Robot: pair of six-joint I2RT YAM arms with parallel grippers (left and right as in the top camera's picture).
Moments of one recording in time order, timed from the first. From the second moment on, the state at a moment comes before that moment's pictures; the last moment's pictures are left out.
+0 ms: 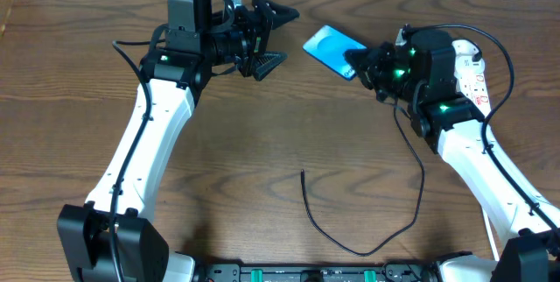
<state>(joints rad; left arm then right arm) -0.19 1.62 1.41 -0.39 0.83 -1.31 0.25 1.48 1.00 0.02 -0.47 1.28</state>
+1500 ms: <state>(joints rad) -0.25 1.62 1.41 -0.39 0.56 -1.51 0.36 1.48 1.00 0.21 -0.56 1.92</state>
